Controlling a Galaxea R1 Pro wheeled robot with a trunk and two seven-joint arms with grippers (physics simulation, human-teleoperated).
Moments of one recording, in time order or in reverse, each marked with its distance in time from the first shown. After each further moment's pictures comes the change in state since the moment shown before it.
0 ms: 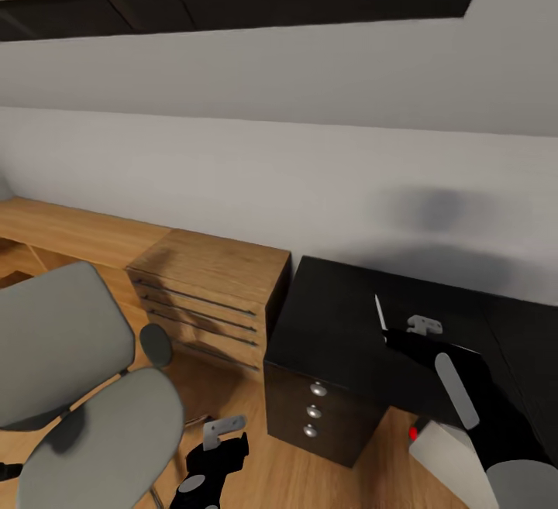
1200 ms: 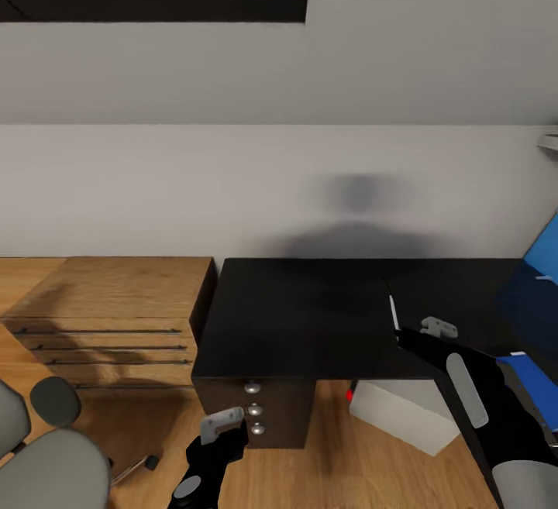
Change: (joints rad) left arm 0.000 0.025 -0.029 -0.063 -0.001 -0.106 0.024; right arm 0.000 0.000 -0.086 0.013 0.002 0.000 -0.020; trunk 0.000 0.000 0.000
